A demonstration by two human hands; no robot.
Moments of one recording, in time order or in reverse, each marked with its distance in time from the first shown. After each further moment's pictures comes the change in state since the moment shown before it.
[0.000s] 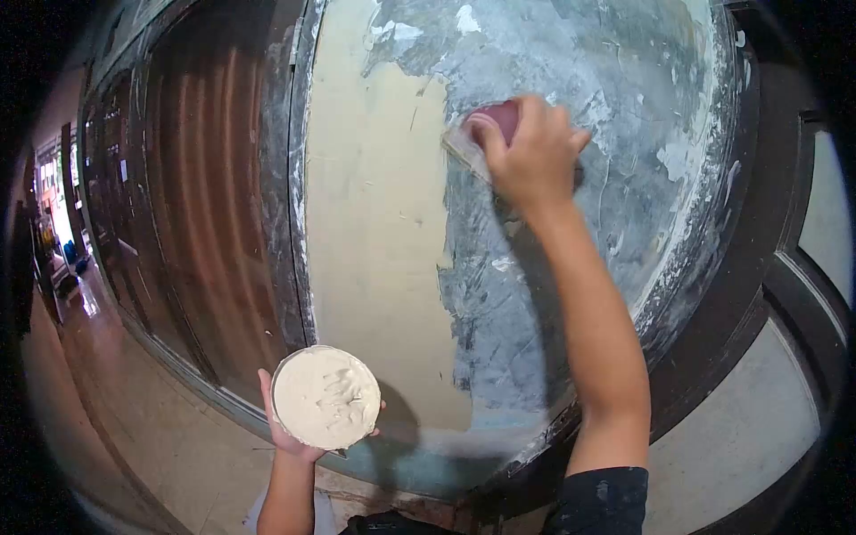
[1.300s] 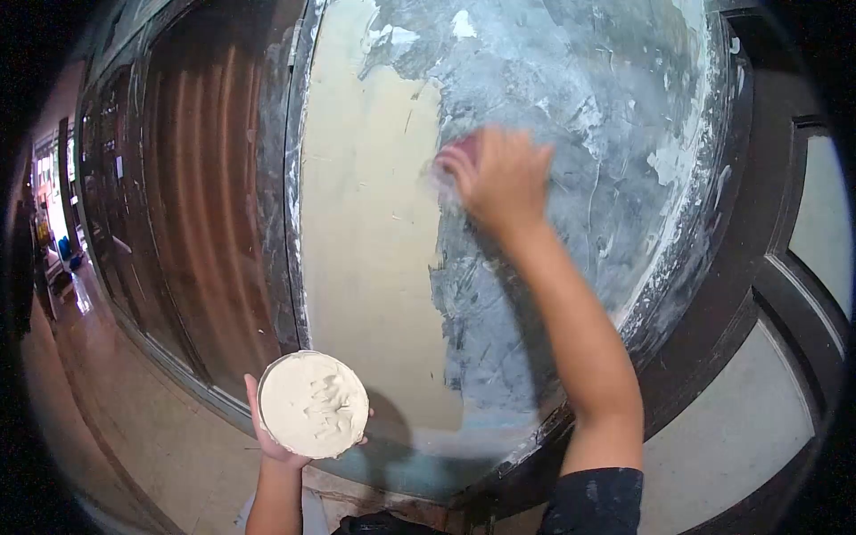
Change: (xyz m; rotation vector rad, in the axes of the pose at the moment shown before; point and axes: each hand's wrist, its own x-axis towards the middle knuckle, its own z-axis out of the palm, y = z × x) left_hand -0.016 0.002 0.016 0.088 0.033 0.049; right_hand -0.012 -0.012 0.006 -0.053 -0.065 -0.051
